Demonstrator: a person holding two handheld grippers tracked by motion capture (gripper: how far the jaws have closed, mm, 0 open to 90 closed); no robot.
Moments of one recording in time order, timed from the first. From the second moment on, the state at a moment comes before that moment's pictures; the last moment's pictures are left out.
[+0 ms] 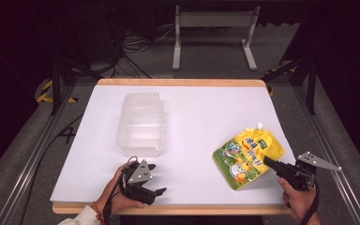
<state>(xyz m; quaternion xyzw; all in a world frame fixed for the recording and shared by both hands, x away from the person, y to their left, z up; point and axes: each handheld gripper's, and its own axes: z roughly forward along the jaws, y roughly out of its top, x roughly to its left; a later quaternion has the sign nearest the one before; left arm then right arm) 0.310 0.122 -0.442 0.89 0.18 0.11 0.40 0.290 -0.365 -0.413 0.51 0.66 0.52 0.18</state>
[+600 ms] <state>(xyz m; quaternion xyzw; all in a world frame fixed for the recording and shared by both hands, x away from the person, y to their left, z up) 0.316 0.101 -0.433 0.89 0.17 0.10 0.42 0.282 -0.322 -0.372 0.40 0.71 0.55 0.21</state>
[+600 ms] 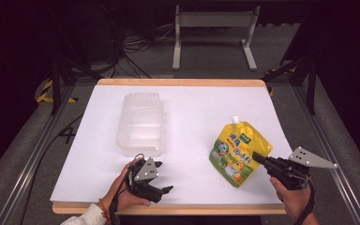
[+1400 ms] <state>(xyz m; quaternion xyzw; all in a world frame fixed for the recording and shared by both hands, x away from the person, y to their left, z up) 0.328 0.077 -0.405 0.87 0.15 0.13 0.45 0.277 -0.274 -0.346 0.31 0.74 0.55 0.23</state>
